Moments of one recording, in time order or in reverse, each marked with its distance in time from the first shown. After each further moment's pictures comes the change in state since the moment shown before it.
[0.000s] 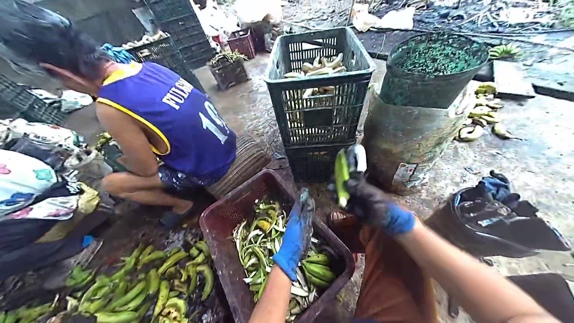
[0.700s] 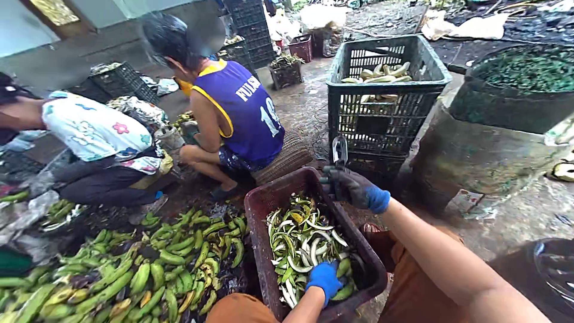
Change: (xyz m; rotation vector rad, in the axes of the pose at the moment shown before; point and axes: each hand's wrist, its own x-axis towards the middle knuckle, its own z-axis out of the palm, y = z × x) left_hand -0.048 -0.157 -0.001 1.089 -0.367 -0.521; right_hand 0.118 0.040 0.071 -0.246 -0.247 0.214
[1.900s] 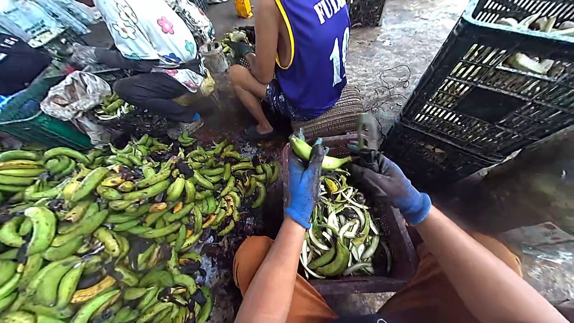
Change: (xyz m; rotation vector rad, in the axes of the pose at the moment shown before) left_hand -0.084 -0.084 -0.159 -1.481 1.172 0.336; right_hand 0.020 0.012 0.090 -0.380 -0.063 -0.170
